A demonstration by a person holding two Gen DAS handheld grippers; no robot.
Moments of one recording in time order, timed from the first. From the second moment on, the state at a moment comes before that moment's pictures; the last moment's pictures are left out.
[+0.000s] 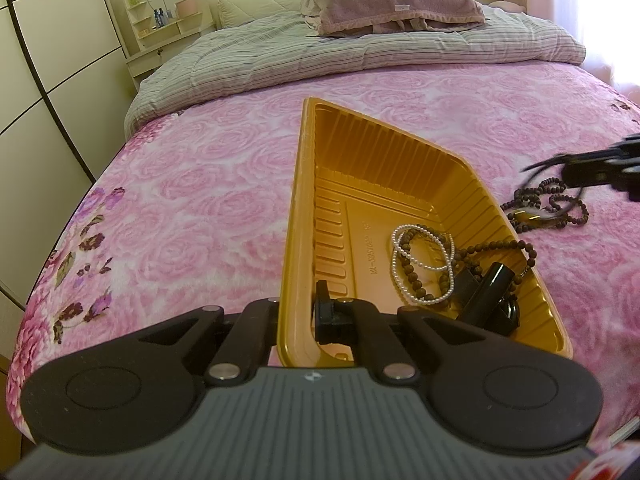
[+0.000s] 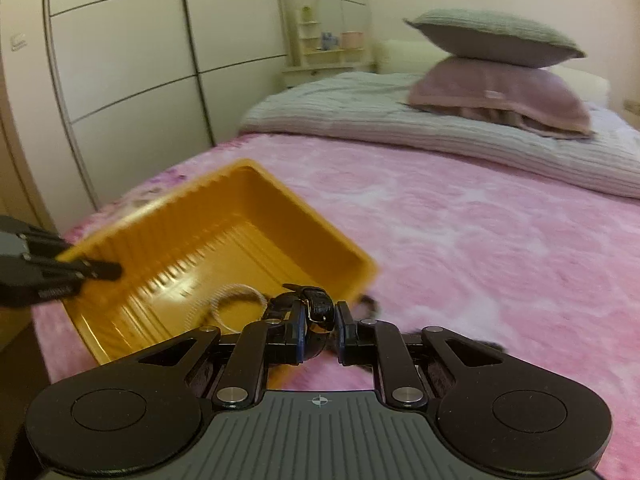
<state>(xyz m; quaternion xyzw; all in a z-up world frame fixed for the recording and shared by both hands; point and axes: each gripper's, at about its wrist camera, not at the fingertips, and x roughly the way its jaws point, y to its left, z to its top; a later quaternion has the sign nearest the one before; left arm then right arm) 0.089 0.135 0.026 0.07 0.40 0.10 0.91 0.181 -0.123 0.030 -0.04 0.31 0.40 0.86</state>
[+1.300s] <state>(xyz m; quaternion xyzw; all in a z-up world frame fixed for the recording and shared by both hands) 0.091 0.138 0.023 0.06 0.40 0.10 0.91 0.199 -0.224 -0.052 0.01 0.37 0.21 0.90</state>
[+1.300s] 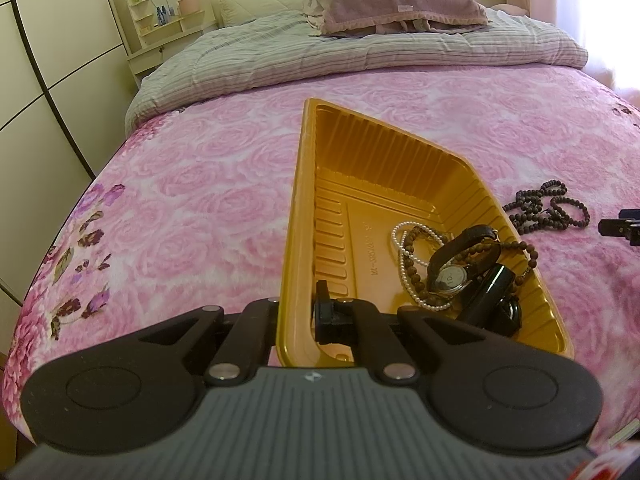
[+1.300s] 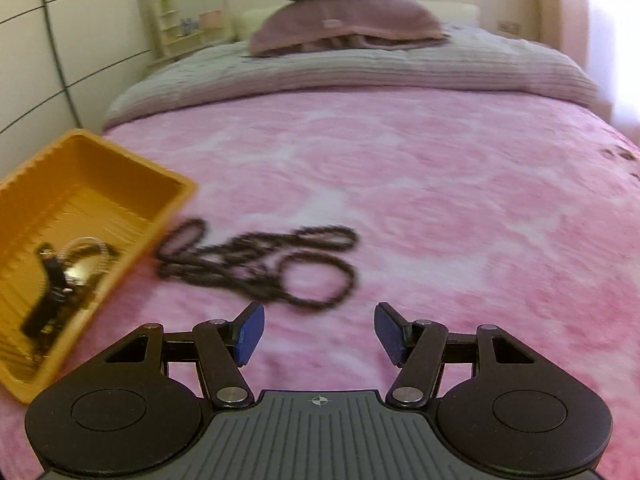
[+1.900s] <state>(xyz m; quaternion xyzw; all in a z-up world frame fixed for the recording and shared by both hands) 0.090 0.137 0.024 0.06 0.40 0.10 0.91 0.256 -0.210 -0.078 0.01 0.41 0.18 0.90</state>
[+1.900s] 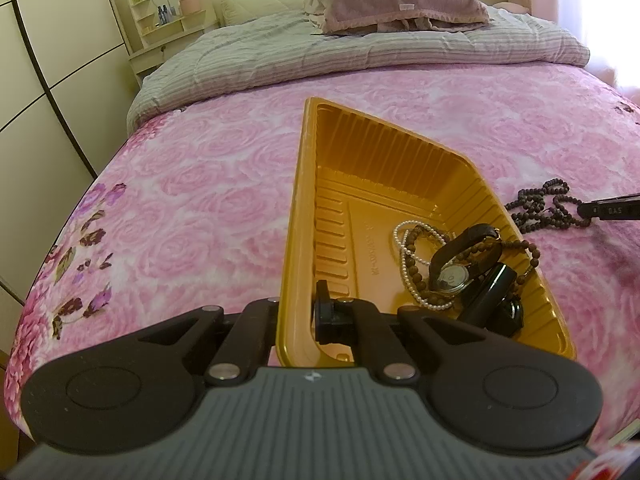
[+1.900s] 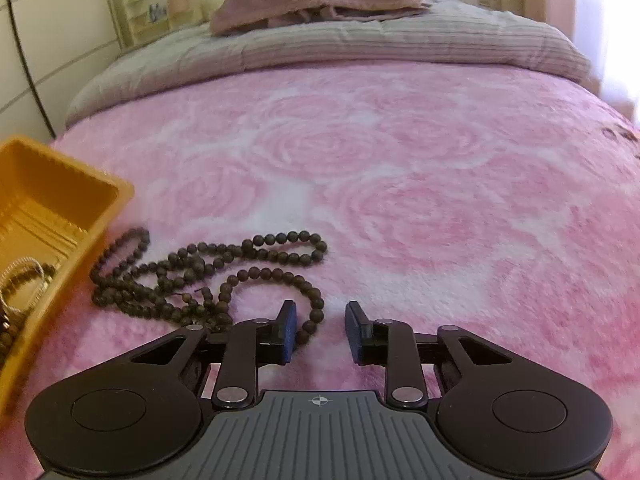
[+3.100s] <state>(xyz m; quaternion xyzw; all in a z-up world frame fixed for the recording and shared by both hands) 0.088 0.143 0.021 0.05 0.40 0.10 0.91 0.147 -0.084 0.050 -0.02 0.31 0.49 0.82</state>
